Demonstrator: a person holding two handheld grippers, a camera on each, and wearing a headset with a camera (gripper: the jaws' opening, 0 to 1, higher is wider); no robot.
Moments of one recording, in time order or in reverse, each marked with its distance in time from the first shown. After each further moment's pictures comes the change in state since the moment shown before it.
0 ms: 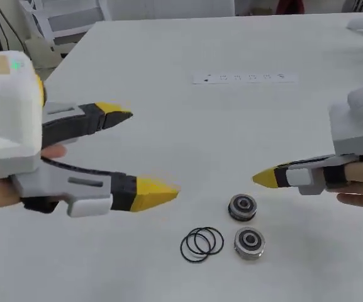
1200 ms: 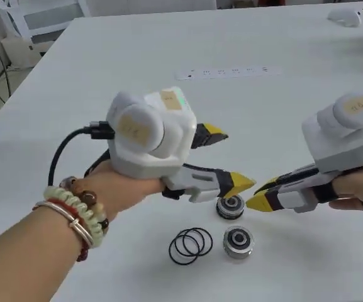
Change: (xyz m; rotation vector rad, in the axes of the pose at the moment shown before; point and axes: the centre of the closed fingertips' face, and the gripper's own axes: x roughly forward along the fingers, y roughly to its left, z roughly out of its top) left arm 0.145 -0.029 -0.032 0.077 0.020 -0.165; right arm 0.011 0.006 -0.043 -0.157 0.179 0.070
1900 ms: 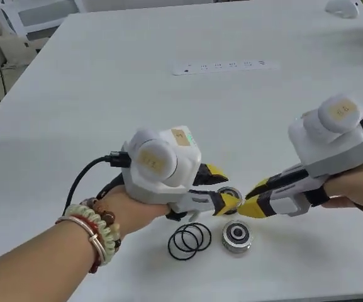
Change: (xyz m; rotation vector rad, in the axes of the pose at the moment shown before) left arm 0.022 -0.020 -0.049 -0.069 0.115 -0.043; right arm 0.011 0.016 -0.009 -0.087 0.033 0.052
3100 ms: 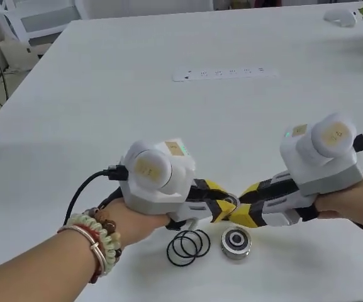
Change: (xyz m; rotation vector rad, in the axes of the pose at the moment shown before) left arm -0.001 -0.003 -0.006 -0.120 -0.047 0.000; right arm 0.011 -0.005 0.004 -0.161 -0.022 -0.039
